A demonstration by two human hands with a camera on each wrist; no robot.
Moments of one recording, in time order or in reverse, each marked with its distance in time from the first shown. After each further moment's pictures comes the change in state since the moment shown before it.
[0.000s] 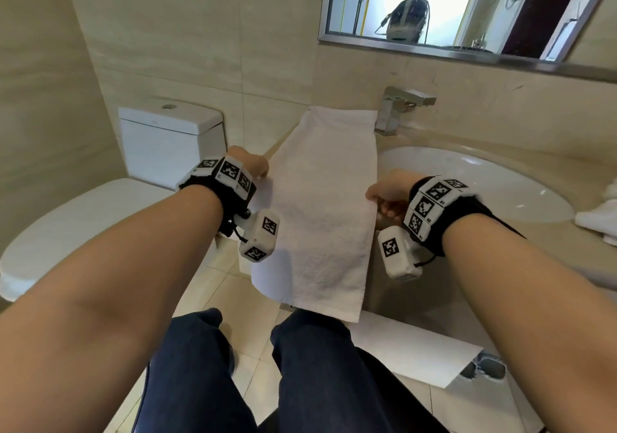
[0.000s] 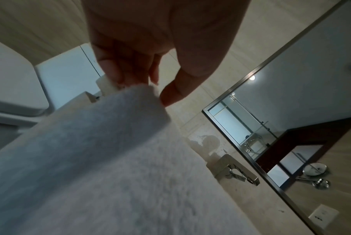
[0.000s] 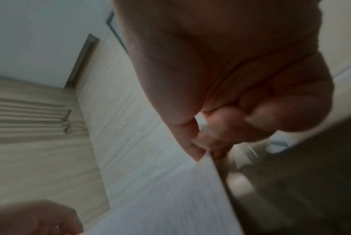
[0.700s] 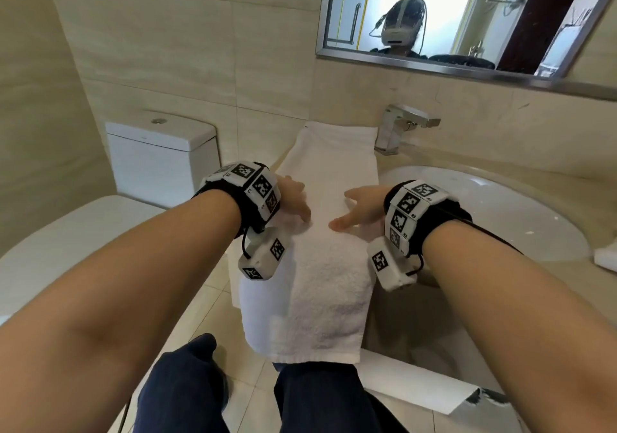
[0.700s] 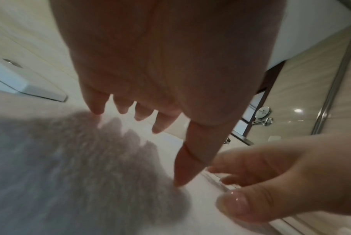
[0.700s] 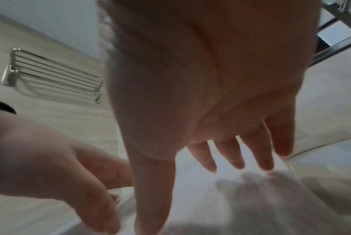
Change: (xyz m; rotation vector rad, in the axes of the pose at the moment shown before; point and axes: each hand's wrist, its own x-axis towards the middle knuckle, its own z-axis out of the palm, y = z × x) left_hand 0.012 0.059 0.028 0.829 -0.304 0.399; right_hand 0.050 -0.052 -0.004 -0.819 -0.059 -0.327
